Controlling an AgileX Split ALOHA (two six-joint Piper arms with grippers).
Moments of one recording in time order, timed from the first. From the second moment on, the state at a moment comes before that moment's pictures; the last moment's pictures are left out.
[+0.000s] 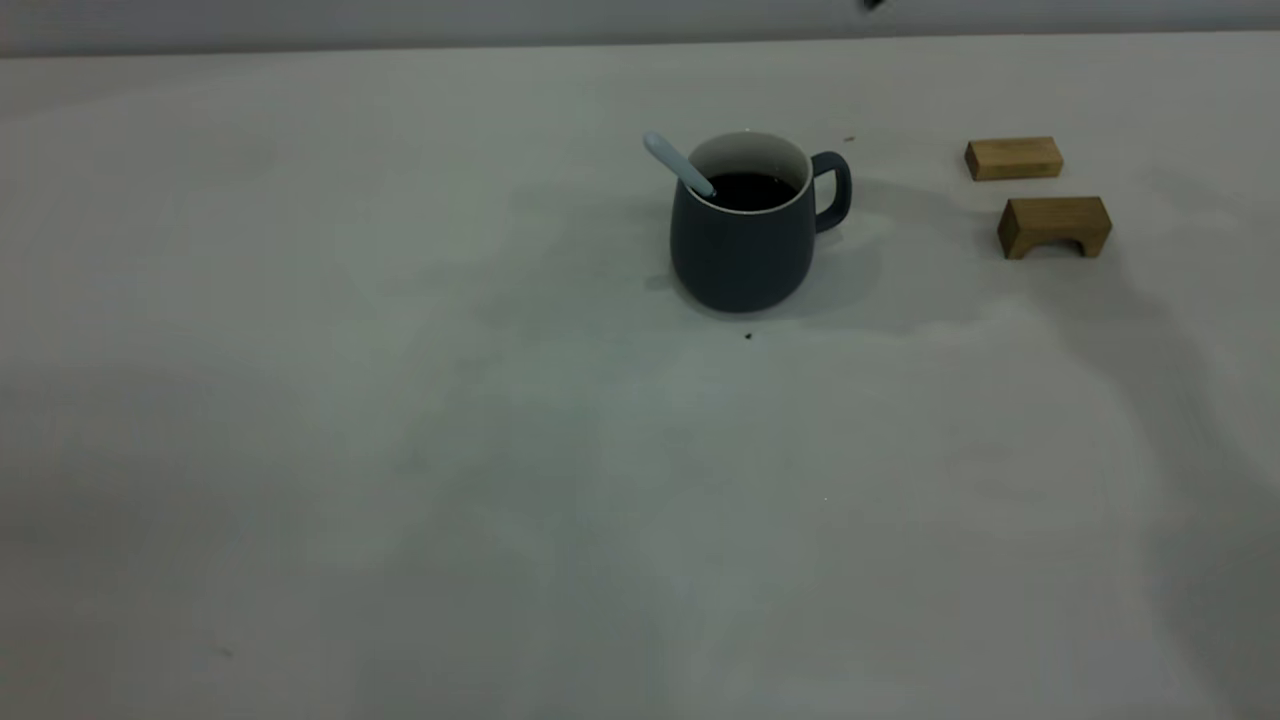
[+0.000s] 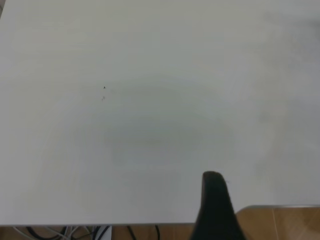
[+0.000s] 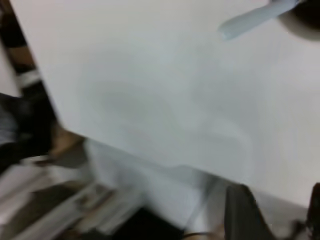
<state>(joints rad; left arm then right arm) 0.05 -0.02 -0.49 -0.06 1.13 0.02 0.12 2.10 -1.63 0.80 1.19 -0.09</state>
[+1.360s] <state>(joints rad) 0.05 -0.02 -0.49 -0.06 1.13 0.02 0.12 0.86 -1.11 -0.04 1.24 -0.04</state>
